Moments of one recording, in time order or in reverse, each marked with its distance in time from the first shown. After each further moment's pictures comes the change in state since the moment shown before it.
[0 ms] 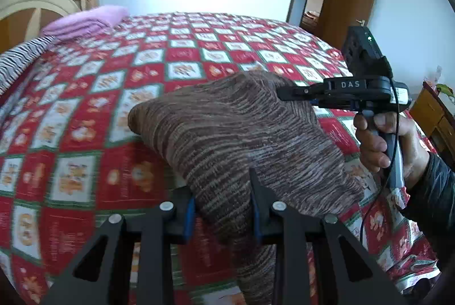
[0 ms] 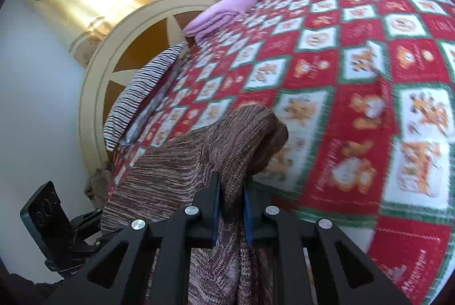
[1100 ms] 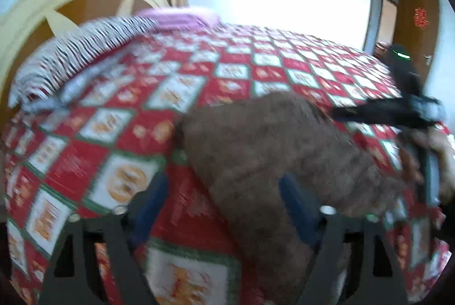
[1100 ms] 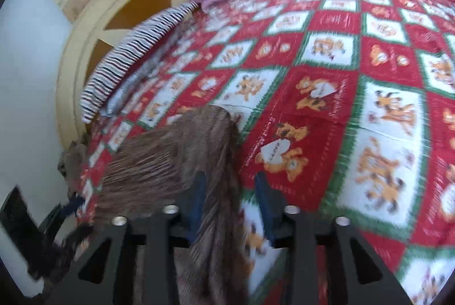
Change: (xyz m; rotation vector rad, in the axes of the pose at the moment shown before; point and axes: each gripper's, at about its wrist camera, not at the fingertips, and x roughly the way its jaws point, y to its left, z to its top) left arm -0.030 0.120 -0.053 -0.185 -0.109 0.379; right arm 0.116 0.080 -0.006 -0.126 0.108 -0.112
